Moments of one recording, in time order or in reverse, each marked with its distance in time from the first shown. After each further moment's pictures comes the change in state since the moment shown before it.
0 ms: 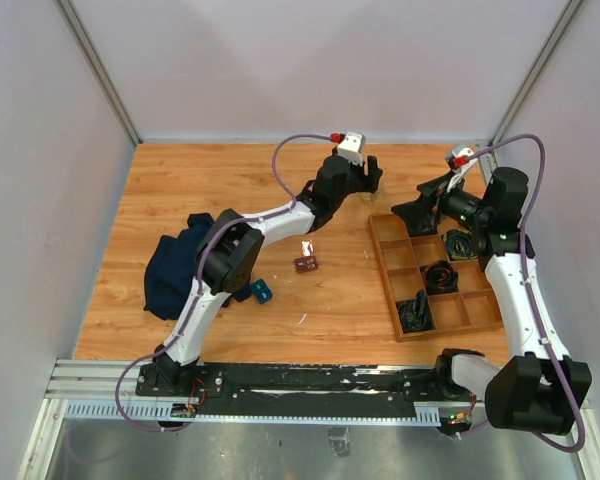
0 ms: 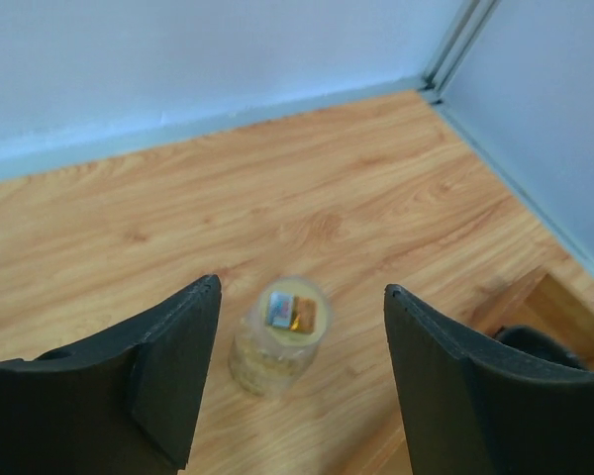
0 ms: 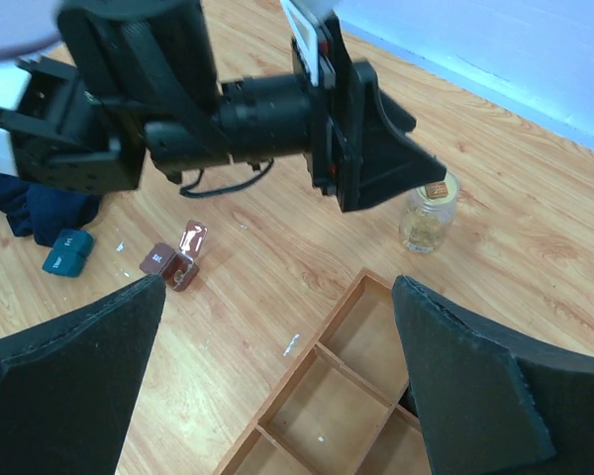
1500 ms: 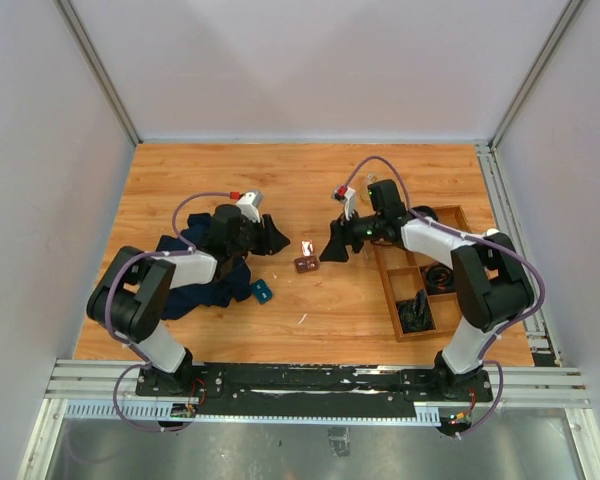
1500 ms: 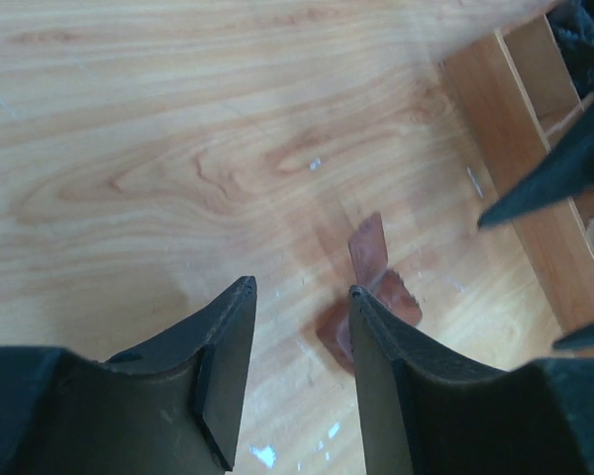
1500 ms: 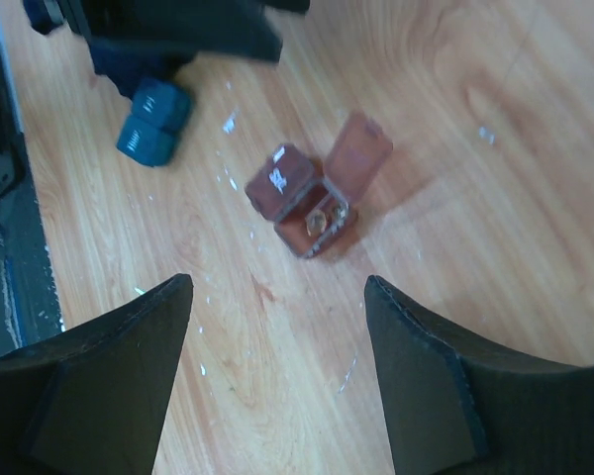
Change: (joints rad) left arm 0.357 -0.718 -1.115 0.039 0.513 -0.188; right arm 0.494 0.607 0.034 0.032 0.054 -0.007
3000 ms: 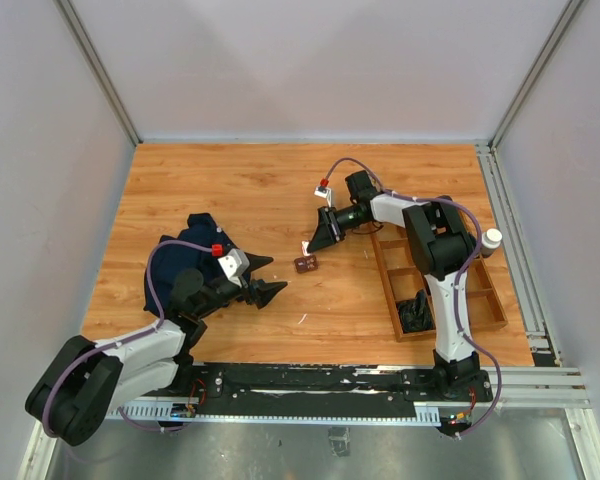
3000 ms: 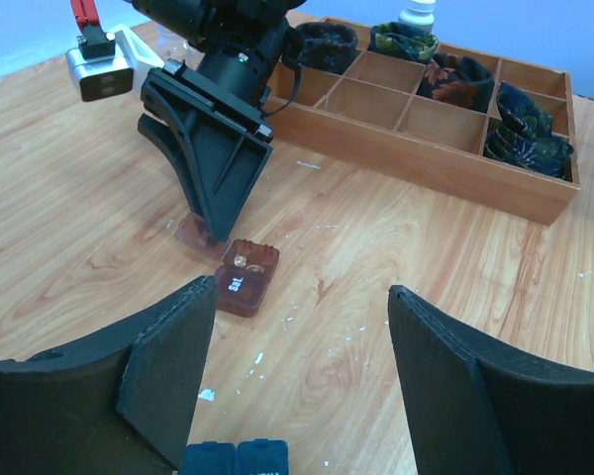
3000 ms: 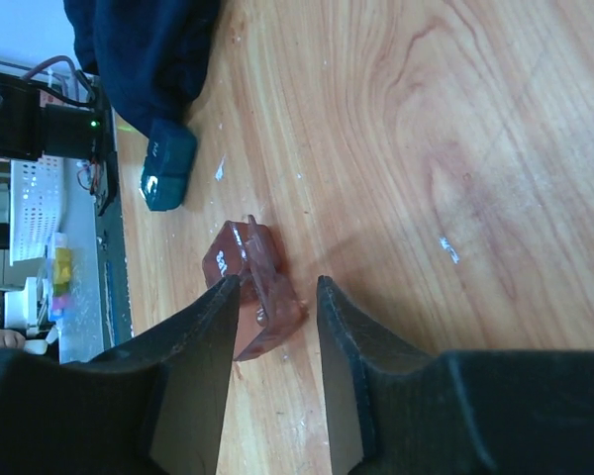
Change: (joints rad) left arm -0.114 -0.620 -0.573 0.443 0.169 0.391; right arm -0.022 0.541 0.522 -0.264 -0.298 0.035
